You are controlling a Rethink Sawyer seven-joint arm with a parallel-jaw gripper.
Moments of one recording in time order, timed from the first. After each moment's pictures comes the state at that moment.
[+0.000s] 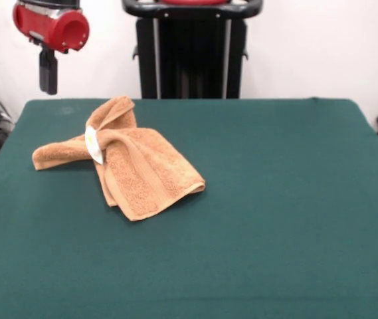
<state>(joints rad) -0.67 -0.88 0.20 1.78 -0.41 0.48 2.29</state>
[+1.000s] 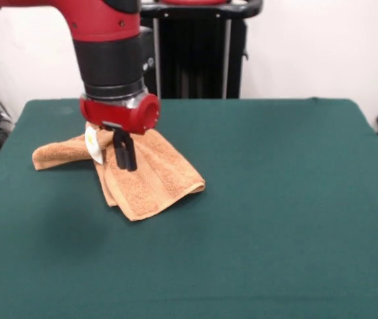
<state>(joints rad) -0.71 -0.61 0.47 1.64 -0.51 0.57 2.28</state>
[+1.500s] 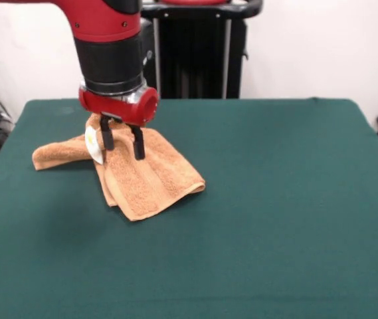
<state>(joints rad) -0.70 -0.64 0.48 1.62 -0.56 0.76 2.28</state>
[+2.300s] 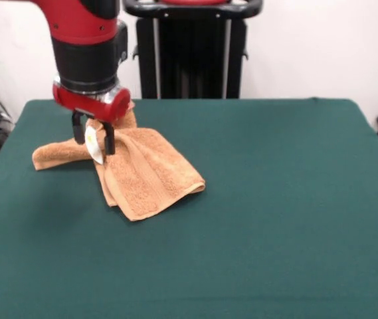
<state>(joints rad) -0.74 -0.62 0.47 1.62 -0.70 0.78 2.28</state>
